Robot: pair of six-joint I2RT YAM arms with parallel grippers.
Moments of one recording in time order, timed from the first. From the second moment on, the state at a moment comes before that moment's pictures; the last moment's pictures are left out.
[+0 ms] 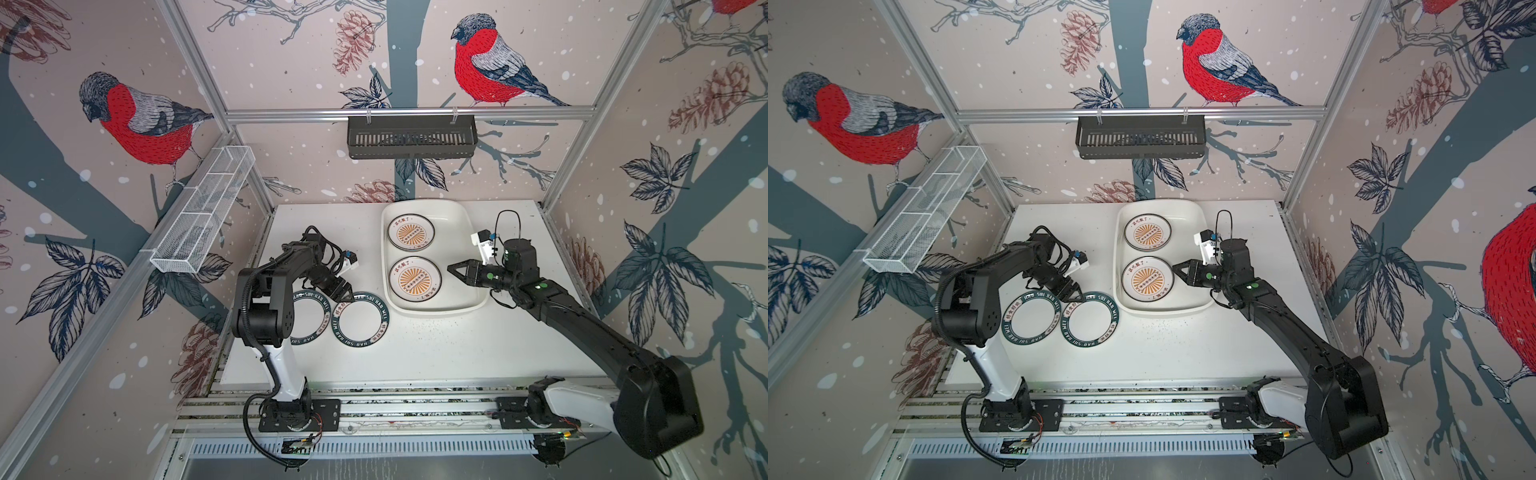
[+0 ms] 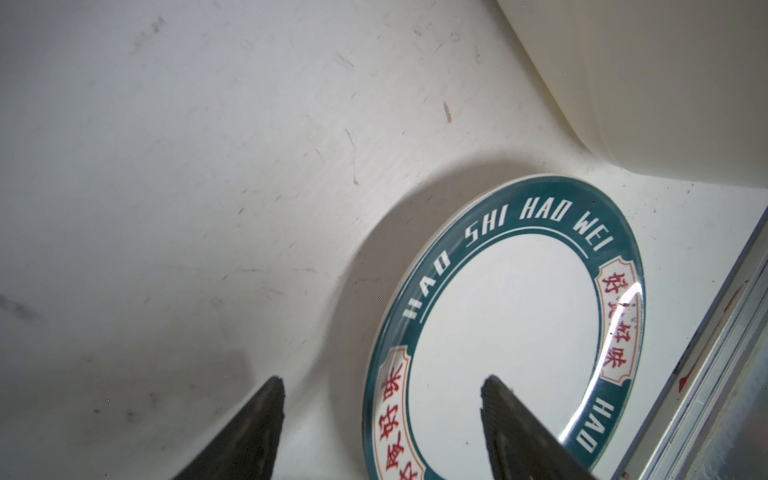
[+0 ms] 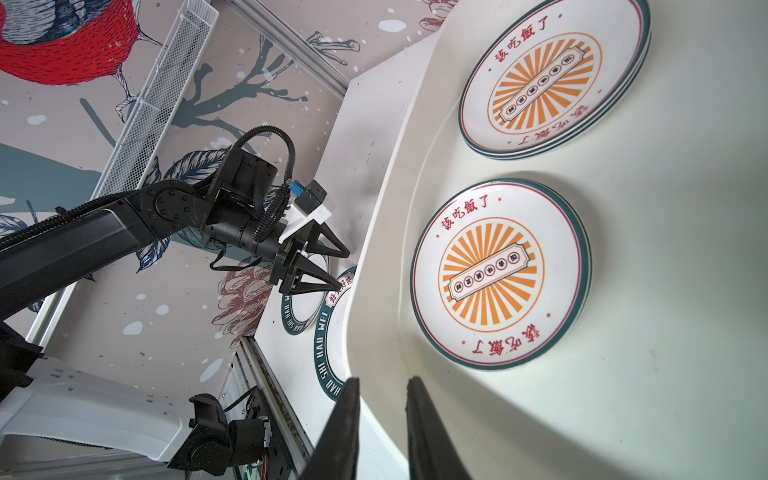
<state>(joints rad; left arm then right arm) -0.04 1.86 1.22 -0.91 0.50 0.69 0.35 1.21 0.78 -0.08 -0.67 0.56</state>
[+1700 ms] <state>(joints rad) -0.04 1.89 1.20 -0.91 0.52 0.73 0.34 1.21 0.71 0.01 -0.69 0.61</state>
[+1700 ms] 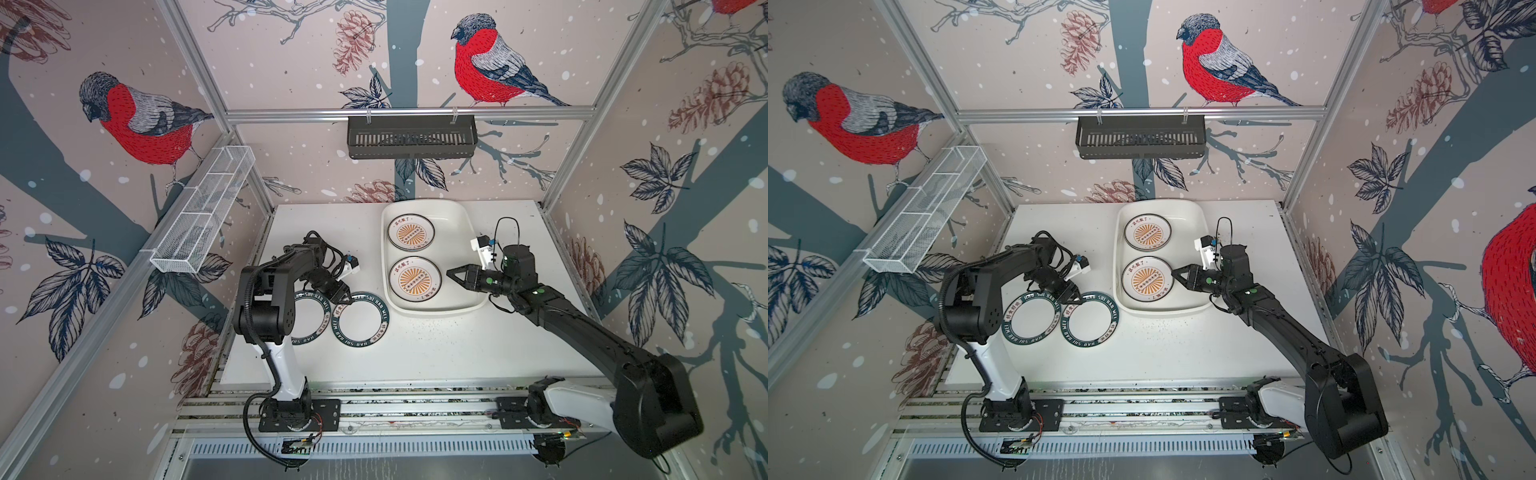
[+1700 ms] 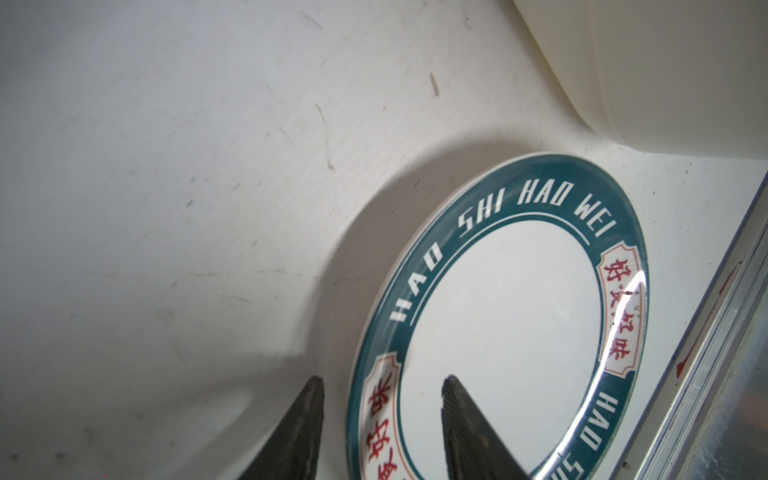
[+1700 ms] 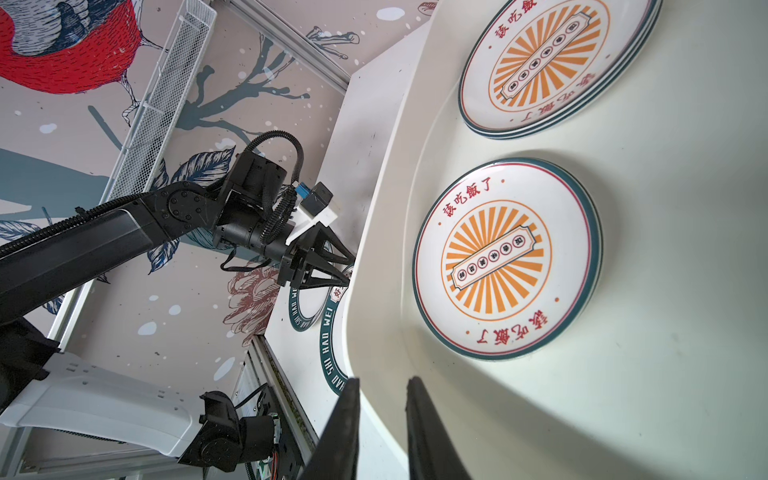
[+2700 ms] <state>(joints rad) -0.04 1.89 1.20 -0.96 0.52 0.77 0.34 1.24 0.70 0.06 -0.70 0.63</state>
